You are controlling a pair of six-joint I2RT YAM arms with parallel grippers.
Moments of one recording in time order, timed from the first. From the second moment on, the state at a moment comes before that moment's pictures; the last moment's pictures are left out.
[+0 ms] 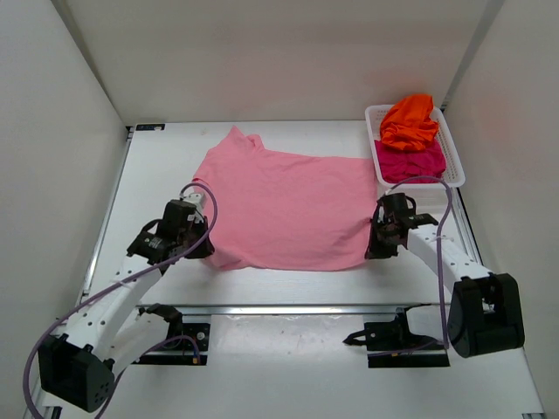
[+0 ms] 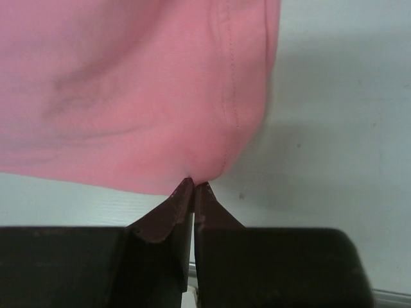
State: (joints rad) left arm -0.38 0.90 0.72 -0.71 0.03 -0.40; right arm 0.16 1.24 0.68 -0.64 -0.14 0.31
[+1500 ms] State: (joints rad) left arm -0.26 1.01 0.88 -0.93 -0.04 -0.23; right arm 0.05 1.18 0.86 -0.83 -0.20 0.21
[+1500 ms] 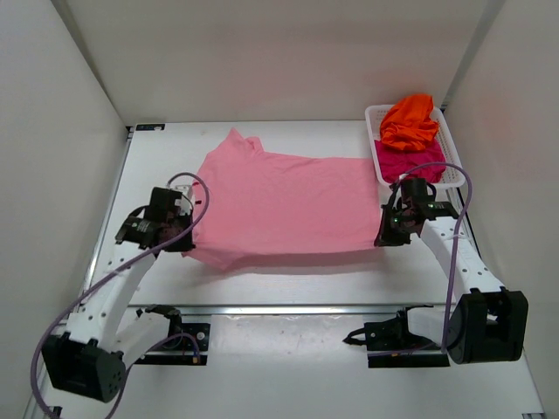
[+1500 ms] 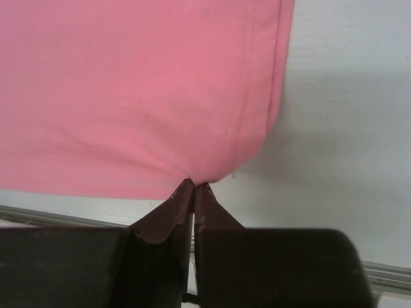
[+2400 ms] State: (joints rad) left arm -0.33 1.09 0.92 -1.01 -0.04 -0.22; right arm 0.06 1.23 0.83 -0.88 -0.21 0.18
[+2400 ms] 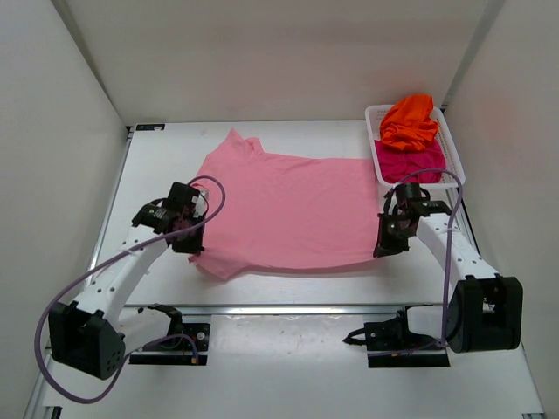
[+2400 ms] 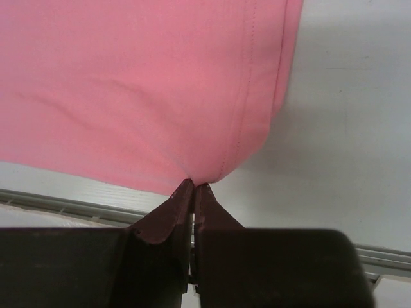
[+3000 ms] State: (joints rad) left arm -0.28 1.41 1.12 -0.86 -0.06 -0.21; right arm 0.03 1.47 0.94 -0.84 -0.22 0.17
